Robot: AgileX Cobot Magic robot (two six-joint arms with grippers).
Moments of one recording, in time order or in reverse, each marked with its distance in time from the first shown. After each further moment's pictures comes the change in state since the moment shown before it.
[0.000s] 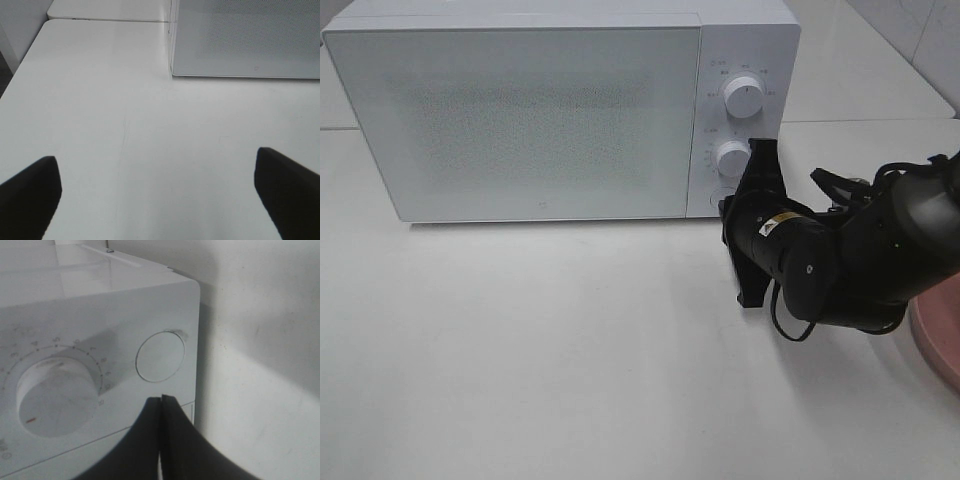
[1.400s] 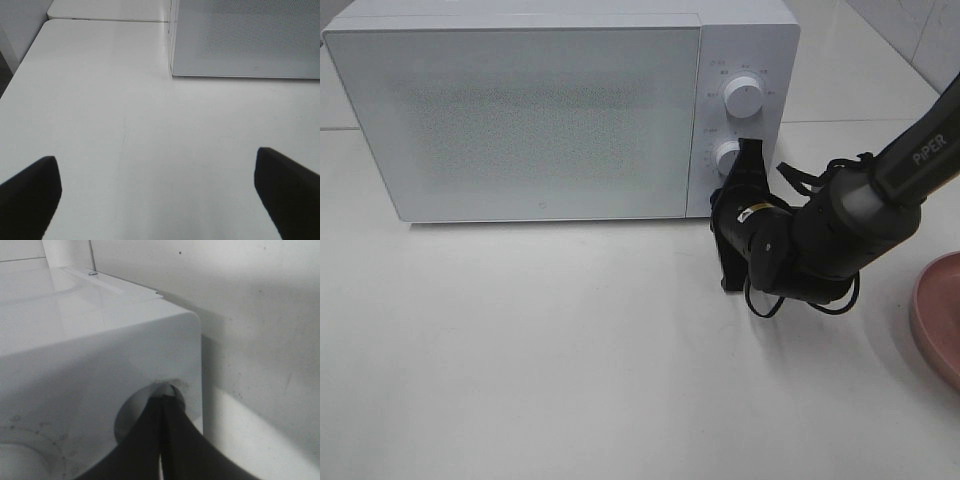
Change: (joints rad) left arm 0.000 0.000 0.000 0.000 0.000 0.000; right arm -0.064 0.168 -0.194 0.023 0.018 0.006
